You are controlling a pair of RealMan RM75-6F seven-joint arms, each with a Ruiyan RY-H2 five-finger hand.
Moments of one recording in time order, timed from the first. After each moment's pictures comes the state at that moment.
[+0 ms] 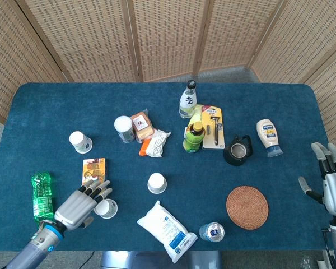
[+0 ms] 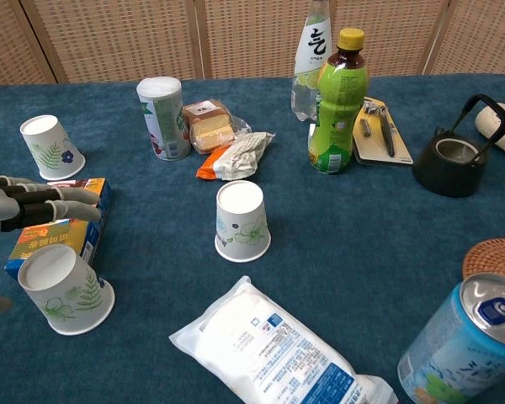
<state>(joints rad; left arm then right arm) -0.38 -1.15 0.04 -2.06 1.34 0.94 0.75 0.13 -1.19 0.13 -1.44 -1.52 1.64 0.13</state>
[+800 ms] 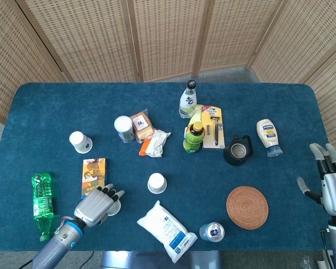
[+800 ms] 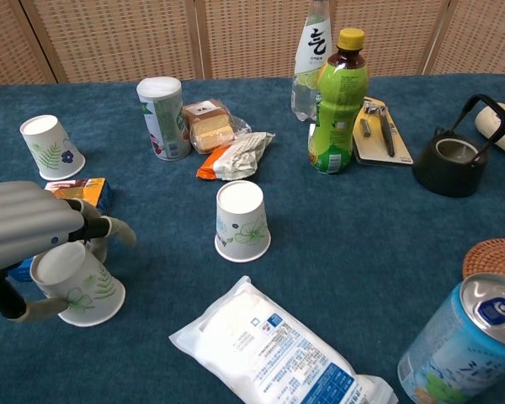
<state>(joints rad) -0.48 -1.34 0.07 -2.02 1.18 1.04 0.95 0.12 -1.19 0.13 -1.44 -1.53 1.62 0.14</state>
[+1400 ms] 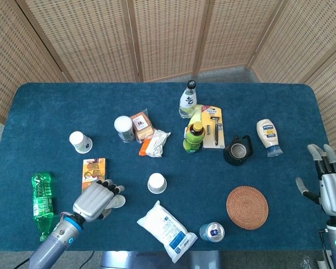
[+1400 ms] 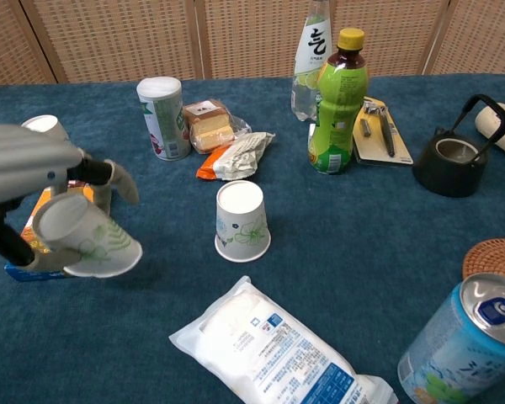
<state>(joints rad) -0.52 -1.27 0.01 -2.13 1.19 1.09 0.85 0.12 -1.20 0.13 -1.44 -1.53 1.61 0.13</state>
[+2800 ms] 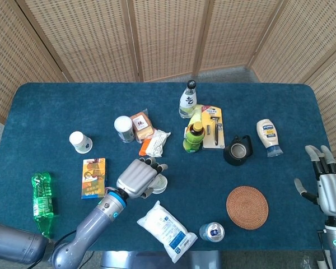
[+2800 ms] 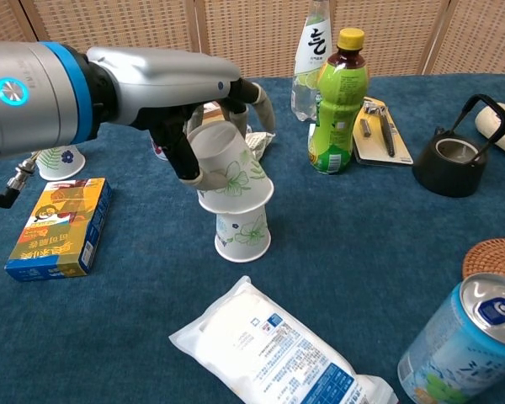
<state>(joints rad) -0.97 -1.47 -0.18 -2.10 0.69 1.16 0.95 0.12 -1.21 0.13 -1.43 -1.53 1.60 0.14</state>
